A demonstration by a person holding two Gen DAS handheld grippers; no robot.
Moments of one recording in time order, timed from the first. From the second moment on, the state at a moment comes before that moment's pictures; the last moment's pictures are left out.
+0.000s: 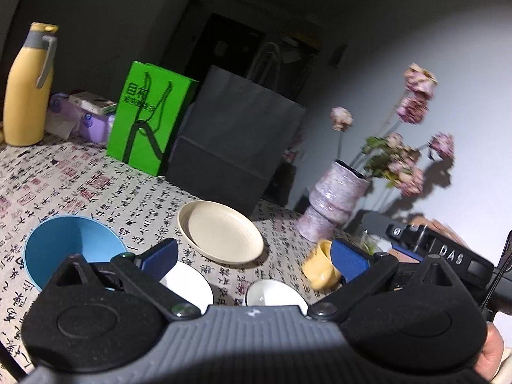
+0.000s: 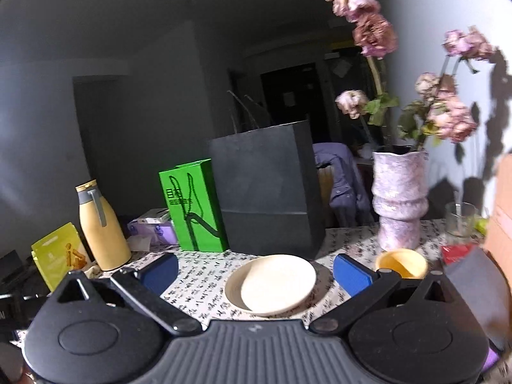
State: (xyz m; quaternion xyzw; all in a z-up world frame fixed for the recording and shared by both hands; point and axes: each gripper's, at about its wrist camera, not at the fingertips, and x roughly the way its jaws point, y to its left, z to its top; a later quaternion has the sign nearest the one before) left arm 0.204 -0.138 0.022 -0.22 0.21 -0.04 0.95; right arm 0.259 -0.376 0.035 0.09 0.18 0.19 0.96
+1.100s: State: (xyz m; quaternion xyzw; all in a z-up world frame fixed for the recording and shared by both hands) left arm 0.340 -0.128 -0.032 -0.19 0.25 0.18 0.93; right arm 0.470 -0.347 -0.026 0.07 0.28 0.25 0.92
